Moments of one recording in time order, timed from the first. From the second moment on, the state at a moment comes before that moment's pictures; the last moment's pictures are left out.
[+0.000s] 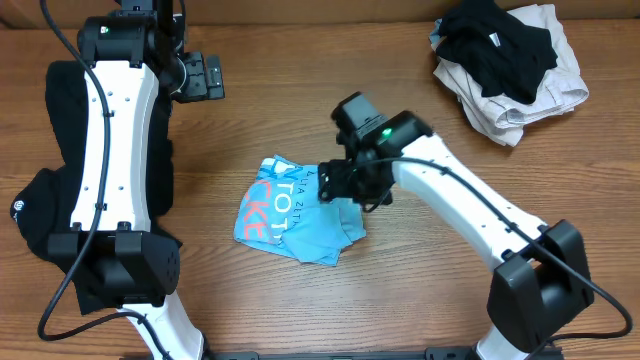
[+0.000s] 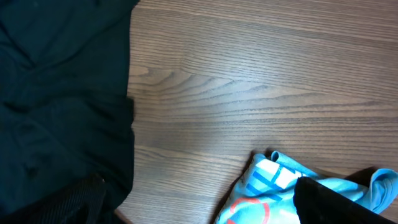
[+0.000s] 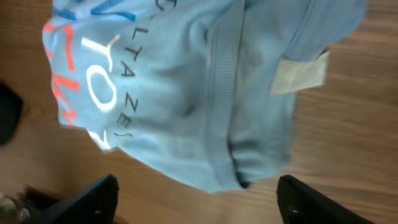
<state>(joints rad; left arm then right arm) -0.01 1.97 2.13 -1.36 -0.02 -0.18 0.60 1.82 1.47 -1.04 -0.27 0.59</state>
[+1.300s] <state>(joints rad) -0.01 1.97 2.13 -1.38 -0.03 -0.15 0.39 1.75 1.14 -0.07 -0.69 0.90</state>
